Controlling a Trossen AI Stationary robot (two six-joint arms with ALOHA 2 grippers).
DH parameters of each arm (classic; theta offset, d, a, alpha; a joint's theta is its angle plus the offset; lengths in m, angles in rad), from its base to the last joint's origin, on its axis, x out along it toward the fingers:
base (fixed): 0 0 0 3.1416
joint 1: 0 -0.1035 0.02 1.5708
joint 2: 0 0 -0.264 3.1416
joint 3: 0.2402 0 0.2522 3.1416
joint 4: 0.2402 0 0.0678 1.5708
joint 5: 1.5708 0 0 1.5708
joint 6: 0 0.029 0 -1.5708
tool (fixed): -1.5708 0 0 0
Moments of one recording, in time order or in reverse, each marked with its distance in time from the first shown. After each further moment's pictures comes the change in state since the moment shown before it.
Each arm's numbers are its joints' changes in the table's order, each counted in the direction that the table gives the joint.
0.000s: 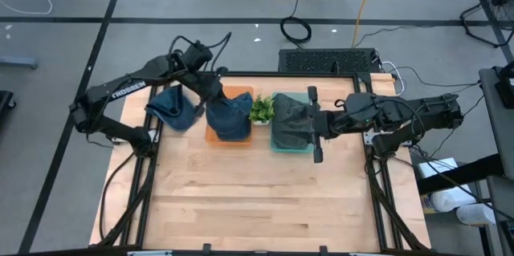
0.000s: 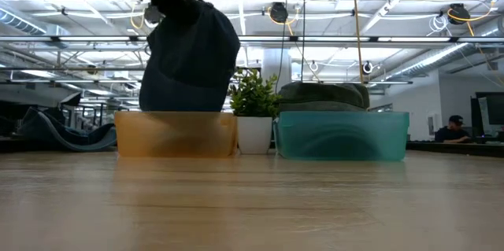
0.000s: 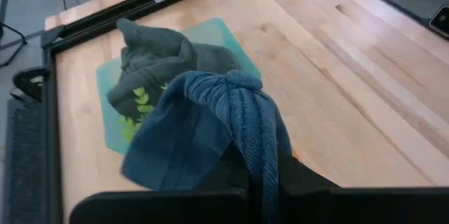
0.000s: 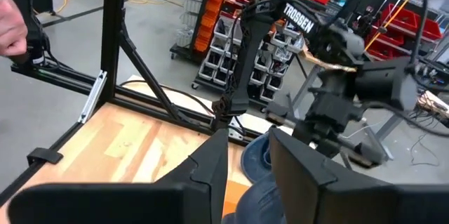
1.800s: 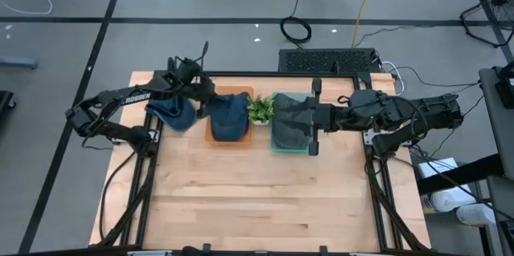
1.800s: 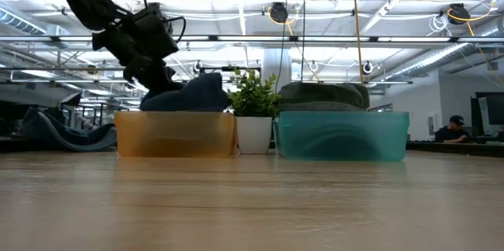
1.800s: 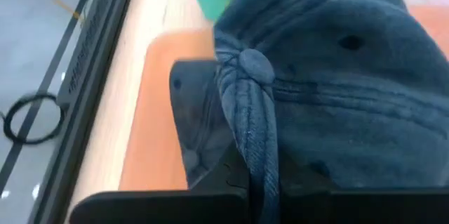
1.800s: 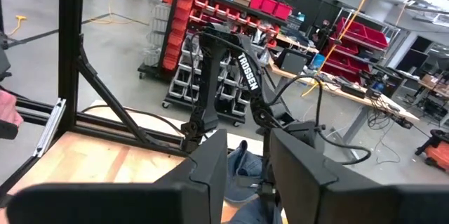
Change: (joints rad) left arm -0.227 -0.035 -0.575 -0.610 0.177 -0.172; right arm 0.005 0.000 0.000 -0.104 -0.106 -0.001
